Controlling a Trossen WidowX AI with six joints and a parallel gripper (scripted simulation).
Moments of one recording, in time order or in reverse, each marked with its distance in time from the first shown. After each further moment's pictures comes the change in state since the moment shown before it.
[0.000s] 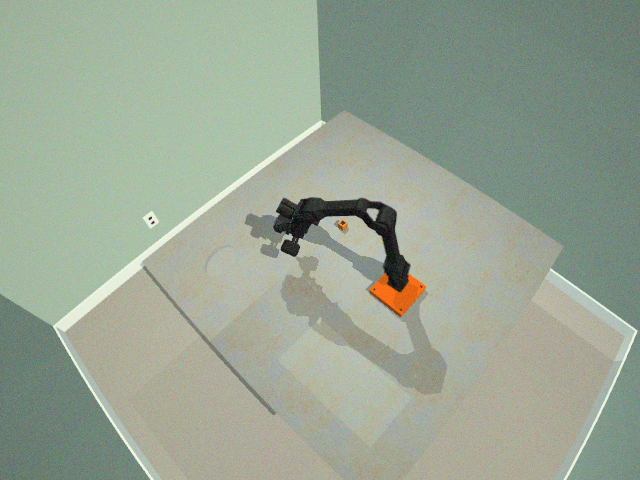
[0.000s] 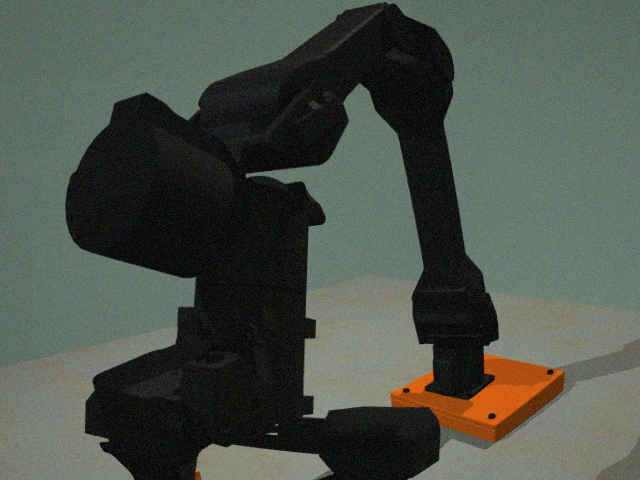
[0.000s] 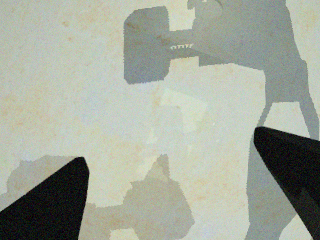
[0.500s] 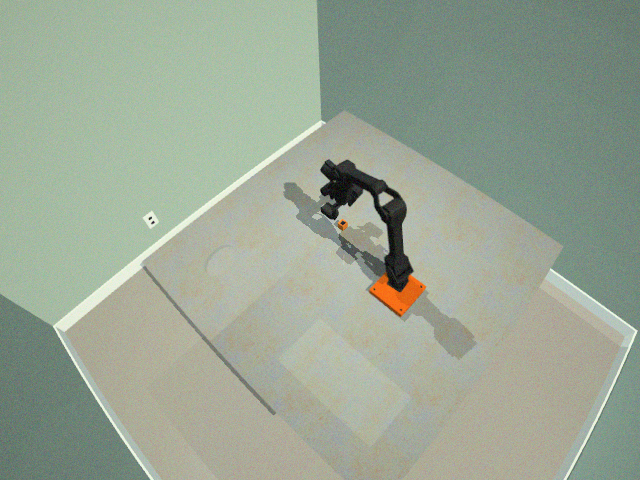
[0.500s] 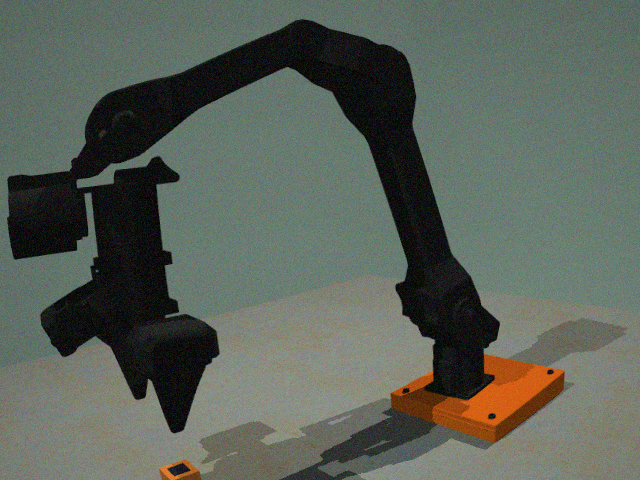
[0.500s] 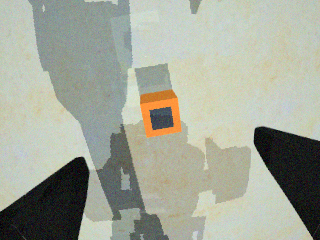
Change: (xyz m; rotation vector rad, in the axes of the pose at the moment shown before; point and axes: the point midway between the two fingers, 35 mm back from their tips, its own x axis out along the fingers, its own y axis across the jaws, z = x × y) arm -0.070 -0.184 -0.134 0.489 0.371 -0.165
